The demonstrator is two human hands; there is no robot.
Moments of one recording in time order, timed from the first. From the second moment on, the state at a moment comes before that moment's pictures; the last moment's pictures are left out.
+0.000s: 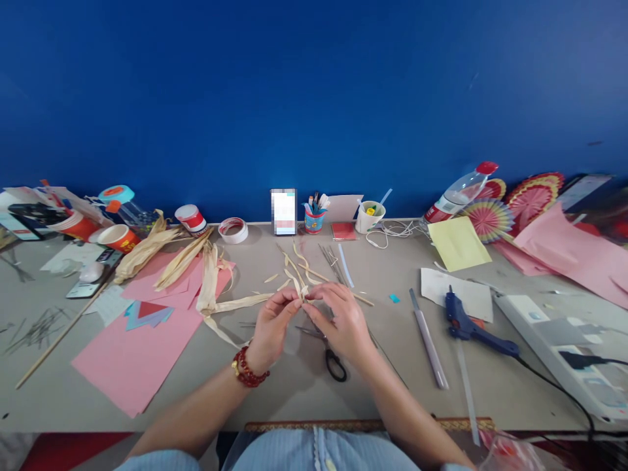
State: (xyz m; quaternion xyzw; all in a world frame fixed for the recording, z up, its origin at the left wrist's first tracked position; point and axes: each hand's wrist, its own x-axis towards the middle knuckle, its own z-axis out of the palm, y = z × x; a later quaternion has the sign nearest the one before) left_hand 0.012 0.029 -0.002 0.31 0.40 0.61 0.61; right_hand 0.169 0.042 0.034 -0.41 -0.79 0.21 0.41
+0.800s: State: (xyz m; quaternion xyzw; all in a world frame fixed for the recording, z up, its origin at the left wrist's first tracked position) left_hand 0.003 0.041 -0.001 0.28 0.38 0.63 0.62; right_hand 0.168 0.047 0.029 -0.44 -0.74 0.30 0.40
